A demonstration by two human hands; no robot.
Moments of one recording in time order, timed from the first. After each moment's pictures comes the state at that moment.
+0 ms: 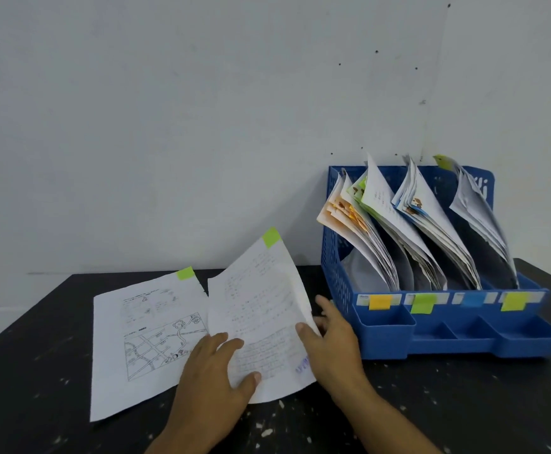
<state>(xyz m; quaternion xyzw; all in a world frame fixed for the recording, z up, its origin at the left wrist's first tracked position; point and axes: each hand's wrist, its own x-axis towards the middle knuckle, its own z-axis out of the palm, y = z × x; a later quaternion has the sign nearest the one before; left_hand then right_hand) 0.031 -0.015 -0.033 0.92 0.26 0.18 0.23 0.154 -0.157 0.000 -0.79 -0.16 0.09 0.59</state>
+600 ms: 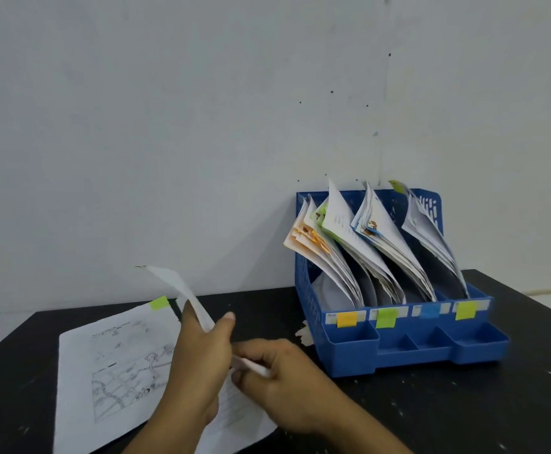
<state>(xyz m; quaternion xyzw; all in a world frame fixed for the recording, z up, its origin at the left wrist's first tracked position) 0.053 -0.064 0.072 0.67 0.27 0.32 0.61 0.111 -0.178 0.065 -0.75 -0.45 0.18 0.45</state>
